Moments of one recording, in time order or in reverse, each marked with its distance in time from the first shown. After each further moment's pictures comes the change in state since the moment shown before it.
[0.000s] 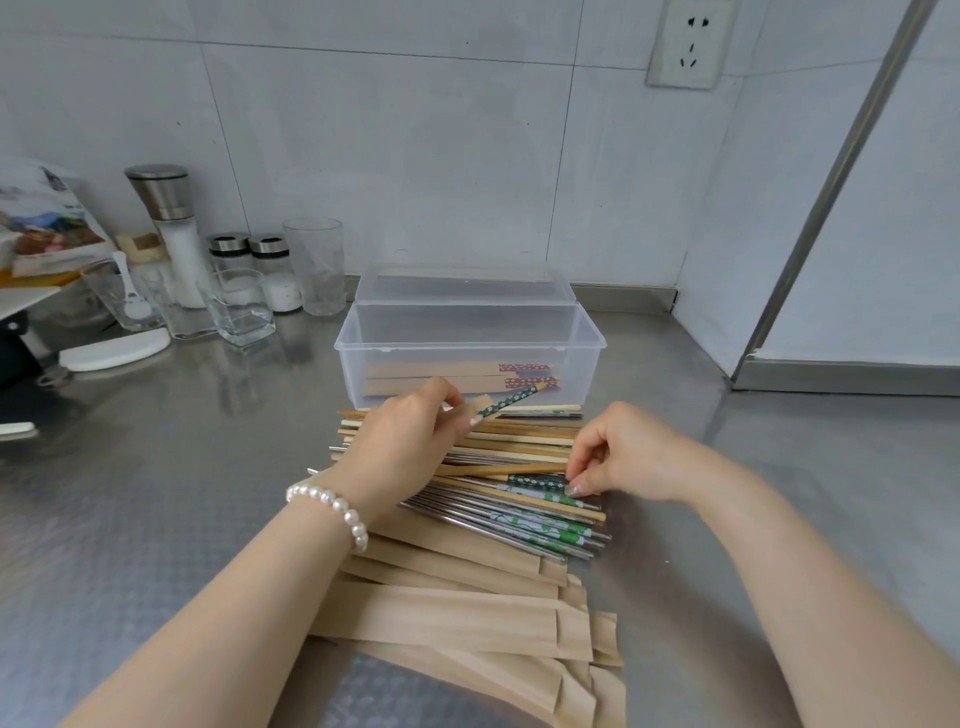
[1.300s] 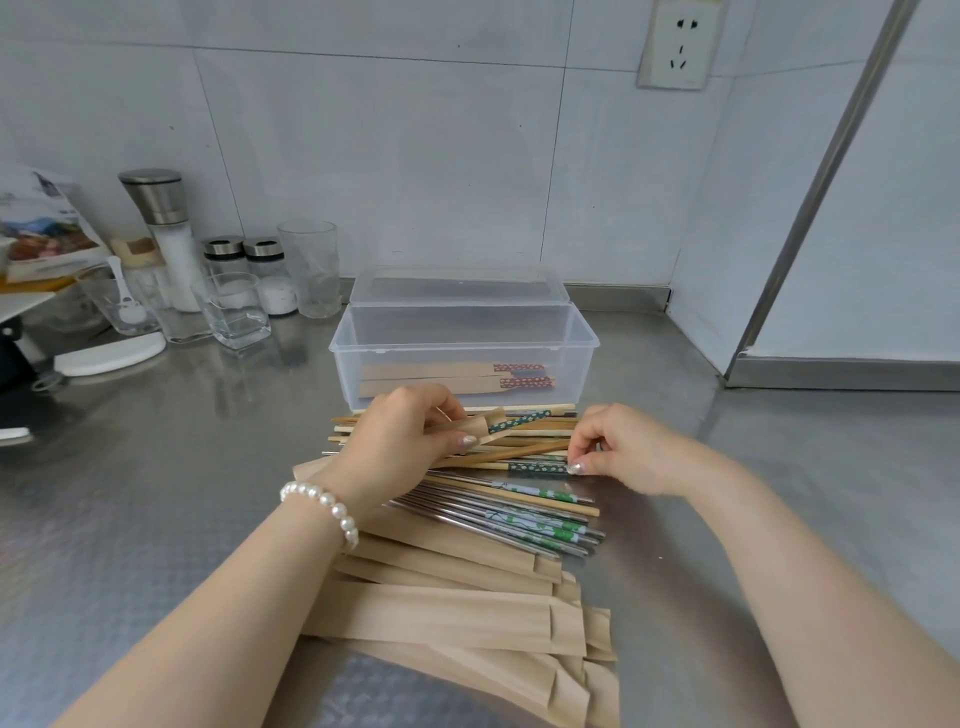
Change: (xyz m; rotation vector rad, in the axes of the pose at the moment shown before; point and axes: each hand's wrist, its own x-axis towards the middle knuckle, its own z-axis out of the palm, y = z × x) left_hand -0.001 -0.001 -0.003 -0.190 -0.039 -0.036; right_hand 0.009 0.018 0.000 -0.081 0.015 -0.065
